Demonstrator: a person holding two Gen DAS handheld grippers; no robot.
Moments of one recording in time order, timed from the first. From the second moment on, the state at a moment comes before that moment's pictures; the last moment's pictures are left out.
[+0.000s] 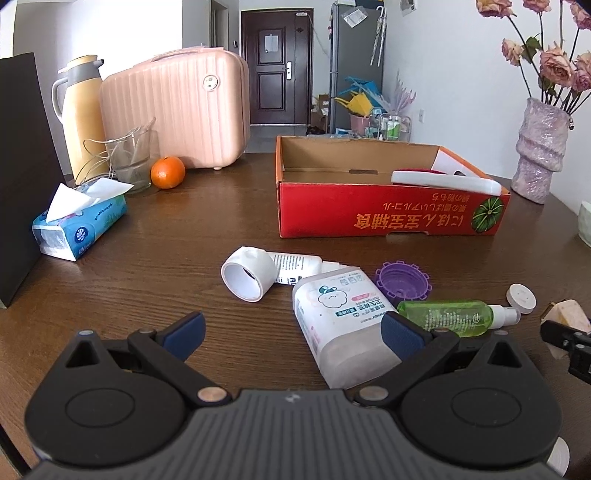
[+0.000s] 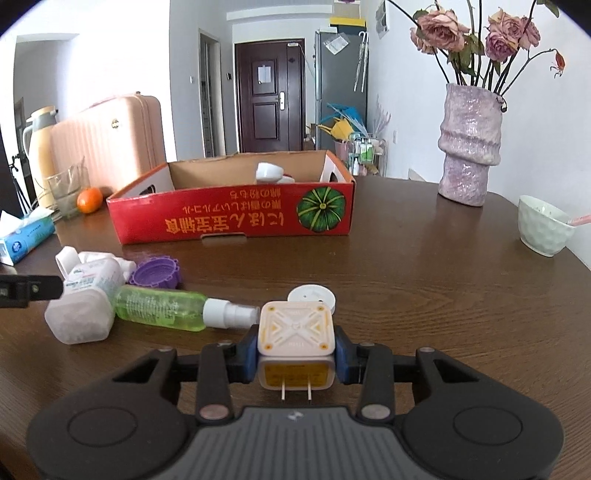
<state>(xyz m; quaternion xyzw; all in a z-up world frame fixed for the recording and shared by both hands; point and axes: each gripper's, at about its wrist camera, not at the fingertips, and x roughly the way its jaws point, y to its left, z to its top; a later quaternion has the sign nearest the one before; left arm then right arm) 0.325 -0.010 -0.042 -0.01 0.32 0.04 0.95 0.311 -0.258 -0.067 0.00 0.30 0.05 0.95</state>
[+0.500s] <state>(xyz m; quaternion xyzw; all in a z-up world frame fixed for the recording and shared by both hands) 0.362 -0.040 -0.038 0.00 0.35 0.07 0.93 0.299 -0.263 -0.059 0.02 0.27 0.07 0.96</state>
